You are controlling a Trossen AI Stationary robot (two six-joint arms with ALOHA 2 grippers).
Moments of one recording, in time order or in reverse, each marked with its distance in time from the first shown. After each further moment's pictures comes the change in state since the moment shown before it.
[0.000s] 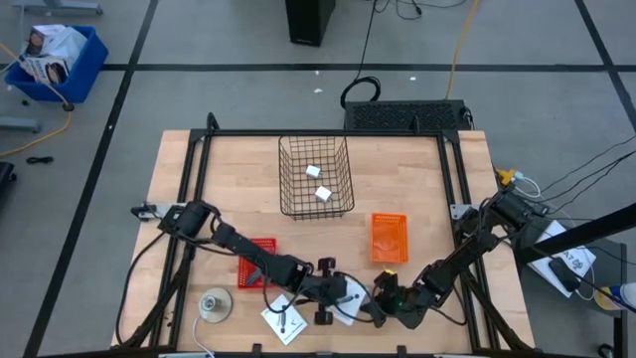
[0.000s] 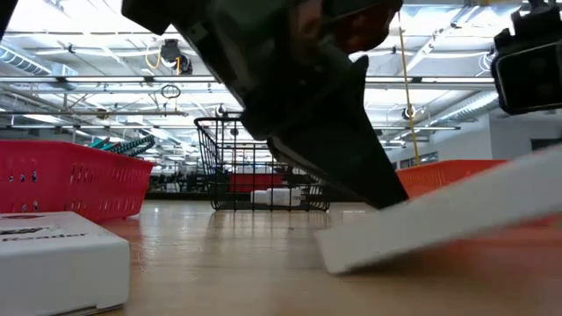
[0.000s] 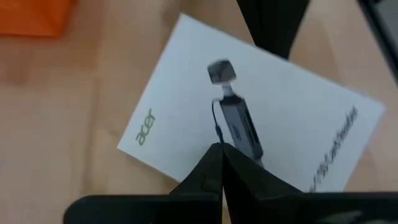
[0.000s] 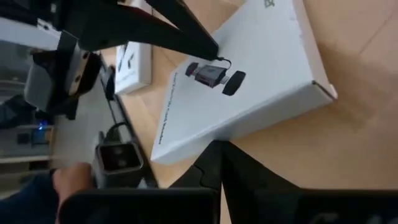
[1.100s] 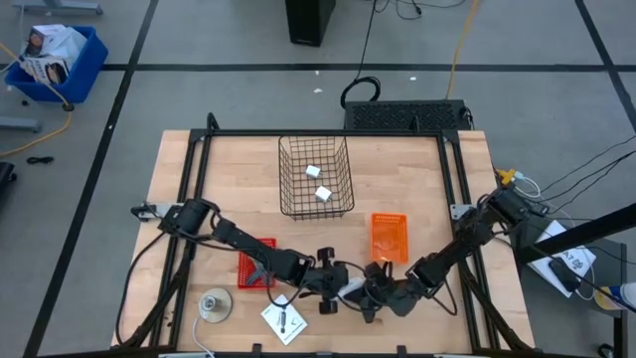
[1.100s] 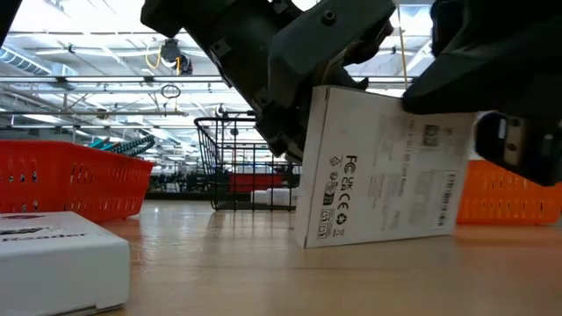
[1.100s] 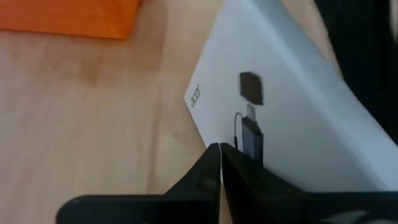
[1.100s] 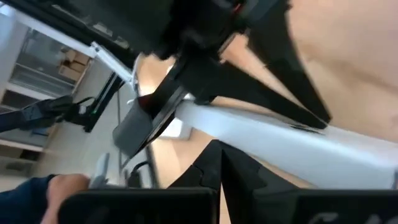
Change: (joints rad) left arm 0.016 -0.034 0.000 -0.060 -0.067 -0.031; right arm -0.098 -0.006 0.007 0.108 0.058 -0.352
